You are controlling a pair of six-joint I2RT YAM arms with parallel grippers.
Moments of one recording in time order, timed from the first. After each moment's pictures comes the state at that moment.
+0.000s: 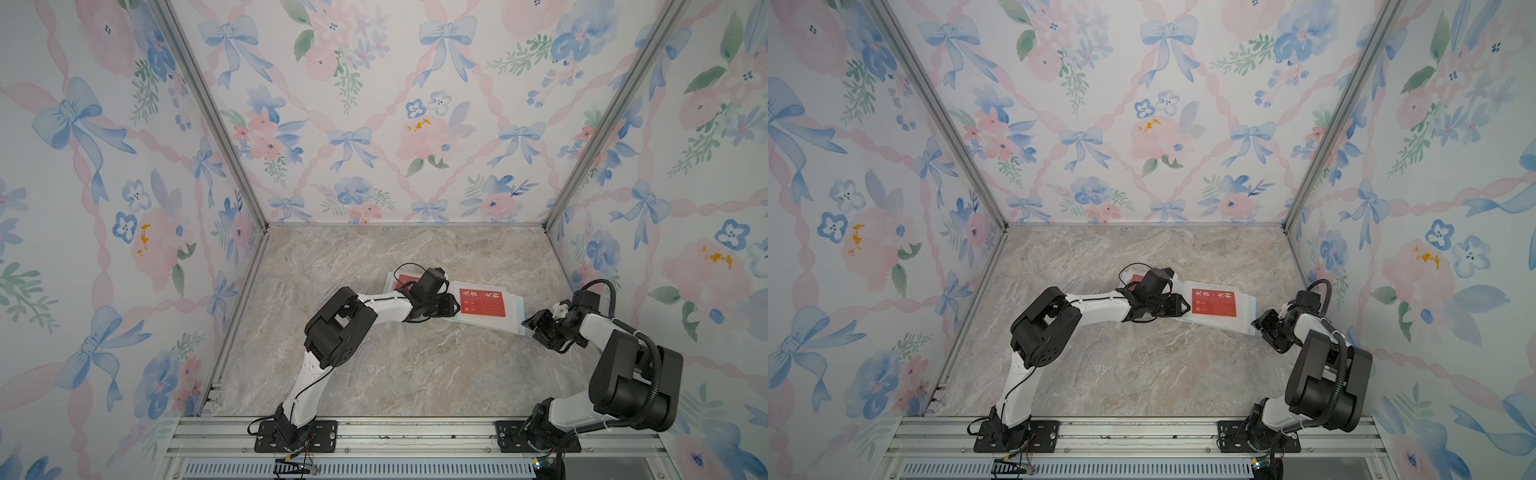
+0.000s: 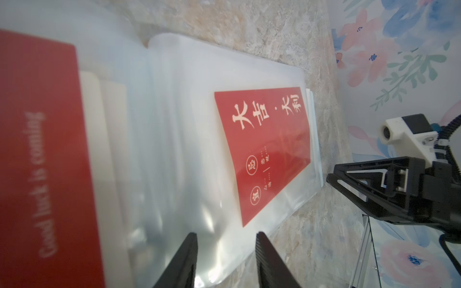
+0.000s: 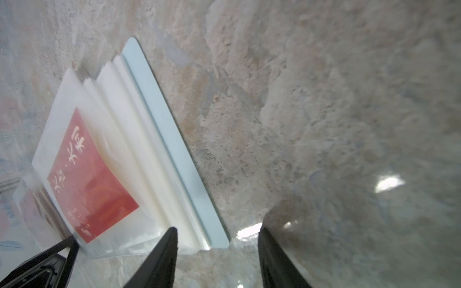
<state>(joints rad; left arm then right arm) -0.82 2.15 1.40 0.02 0.28 -0.74 -0.44 1.49 0.71 -0.47 -0.43 0.37</state>
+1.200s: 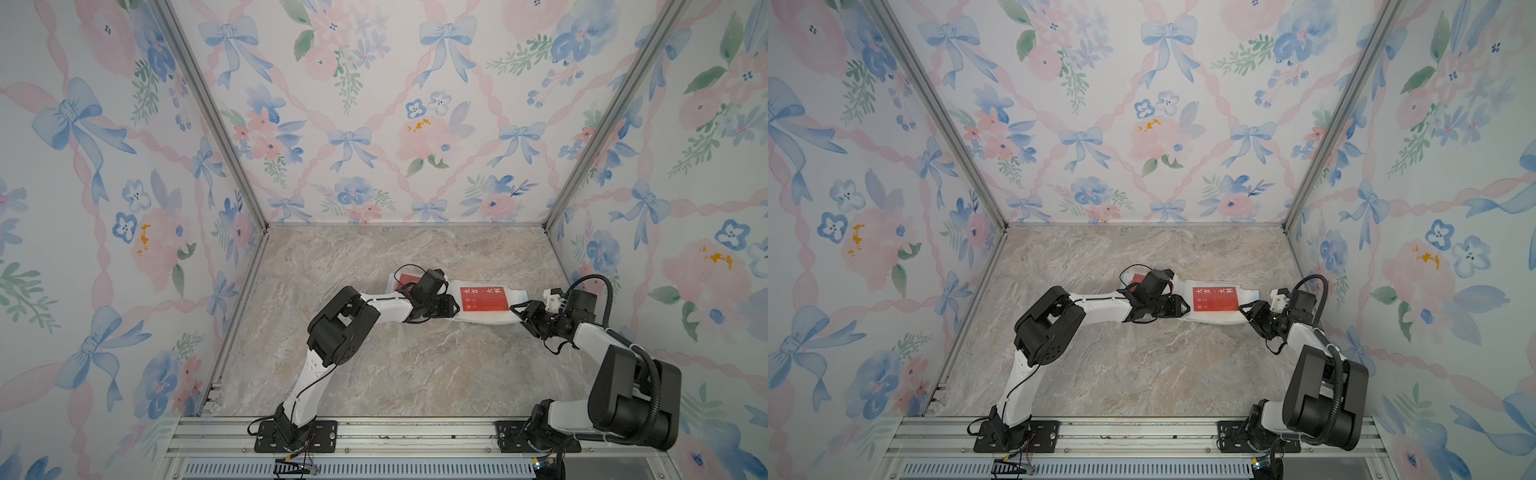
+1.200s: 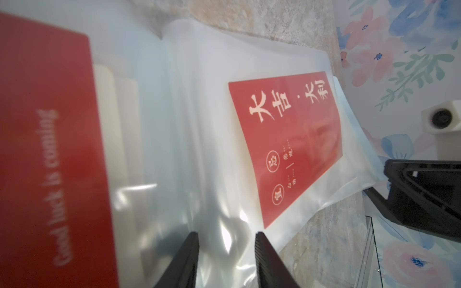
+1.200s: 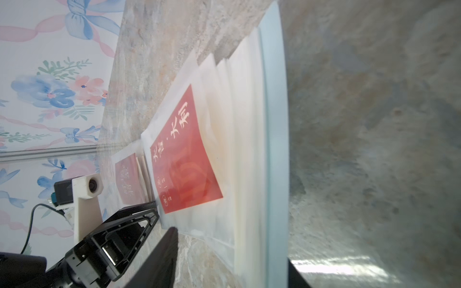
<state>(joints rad) -0.81 2.18 1.40 0.05 0.30 -0.74 -0.36 1.37 0.61 -0.20 -0.68 0.48</state>
